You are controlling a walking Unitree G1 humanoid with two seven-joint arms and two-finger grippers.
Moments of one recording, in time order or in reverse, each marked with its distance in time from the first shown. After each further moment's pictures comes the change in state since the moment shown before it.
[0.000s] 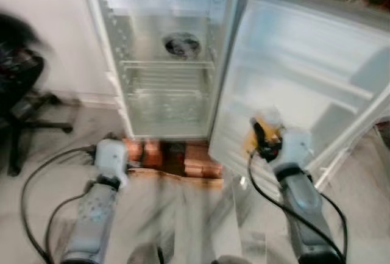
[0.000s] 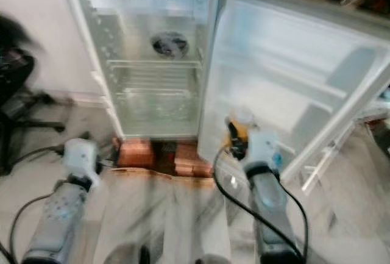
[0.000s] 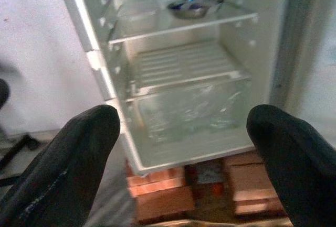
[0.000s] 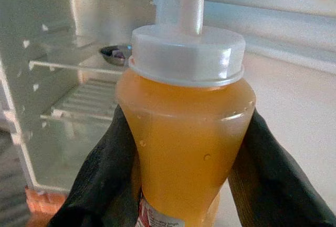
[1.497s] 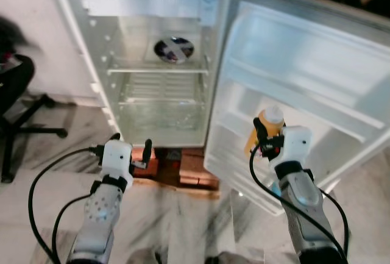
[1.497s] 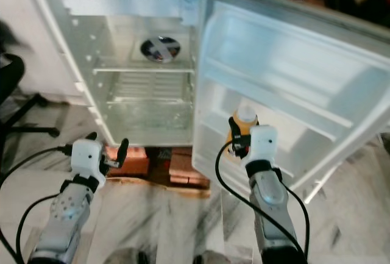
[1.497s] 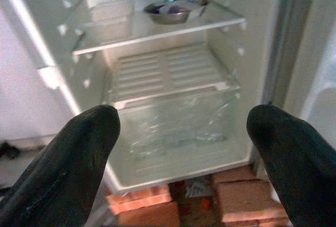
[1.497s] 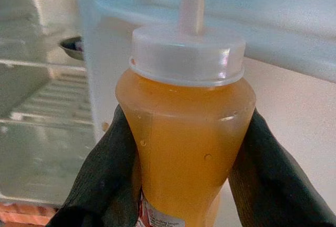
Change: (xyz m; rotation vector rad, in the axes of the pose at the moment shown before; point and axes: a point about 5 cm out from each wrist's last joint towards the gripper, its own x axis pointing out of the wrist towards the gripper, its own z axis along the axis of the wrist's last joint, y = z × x) left arm 0.005 -0.010 0.004 -0.007 -0.012 -0.034; right arm 0.002 -0.008 -0.008 0.005 0.037 -0.050
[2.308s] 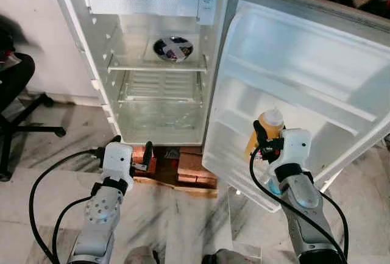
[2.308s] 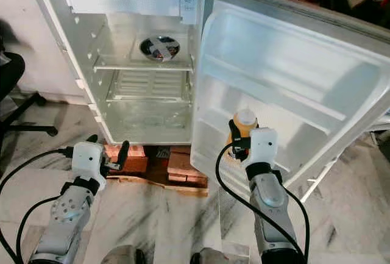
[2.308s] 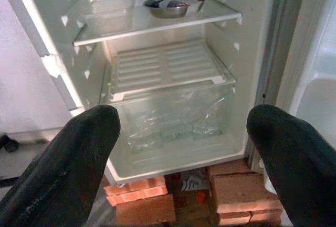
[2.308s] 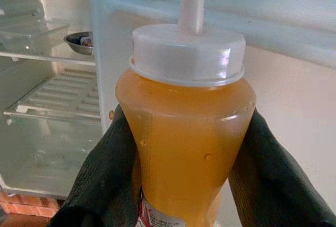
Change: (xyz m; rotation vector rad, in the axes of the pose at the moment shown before) left arm -0.005 0.000 -0.005 -0.004 0.021 0.003; right arm -0.002 0.002 -0.003 0.006 0.012 0.004
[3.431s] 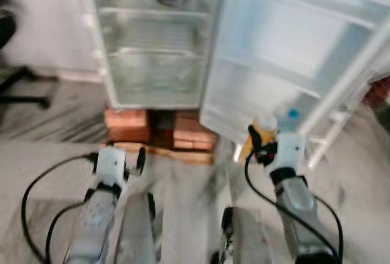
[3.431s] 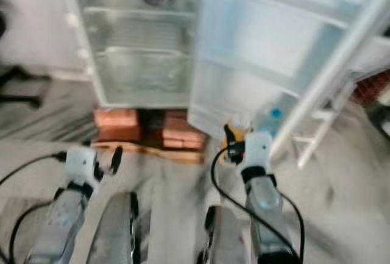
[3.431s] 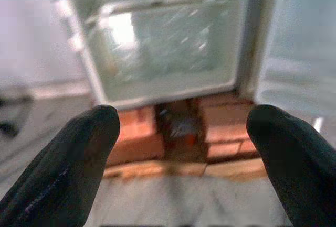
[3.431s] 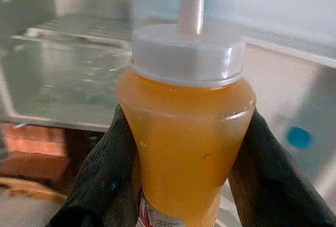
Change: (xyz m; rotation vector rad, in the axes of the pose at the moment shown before) left arm -0.005 -0.001 -0.004 -0.024 0.027 0.012; right arm -0.002 0.005 -0.005 -0.004 0.019 0.014
